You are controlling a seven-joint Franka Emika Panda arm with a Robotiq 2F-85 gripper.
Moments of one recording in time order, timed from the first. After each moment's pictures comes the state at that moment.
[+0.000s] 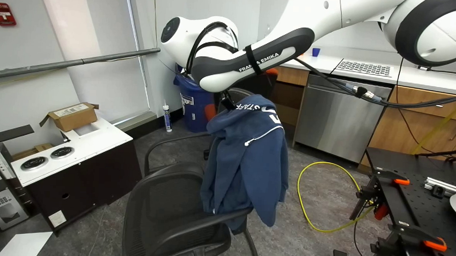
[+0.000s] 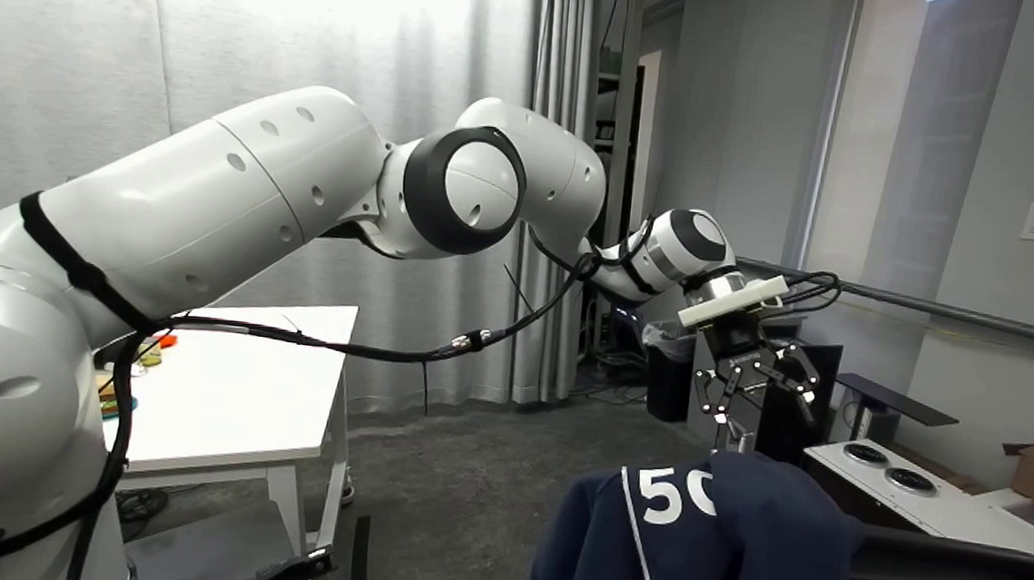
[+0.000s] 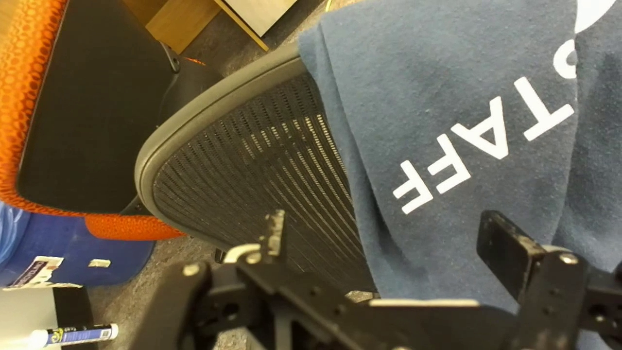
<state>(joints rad) 0.13 1.05 -0.23 -0.90 -0.54 1.65 -0.41</state>
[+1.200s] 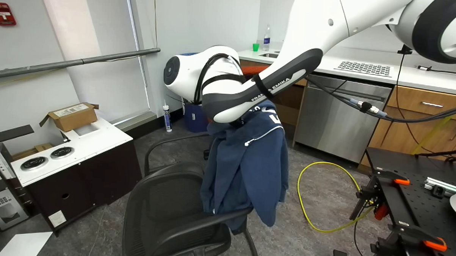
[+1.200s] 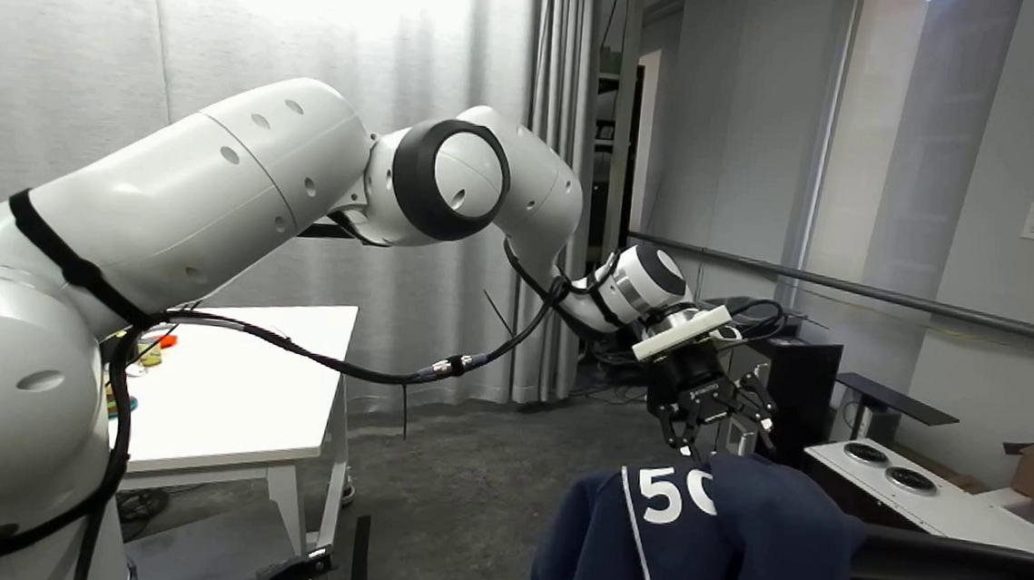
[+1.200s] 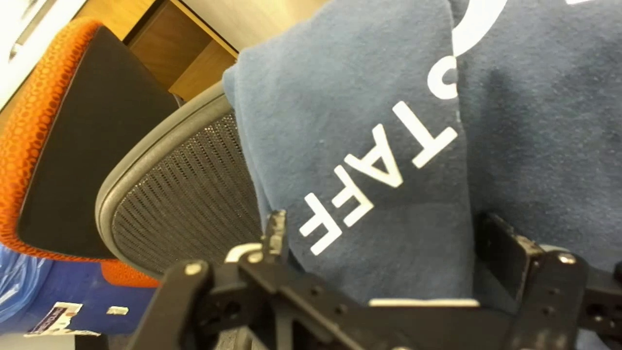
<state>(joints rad) 0.21 1.01 -0.22 -1.11 -0.66 1.65 -0.20</state>
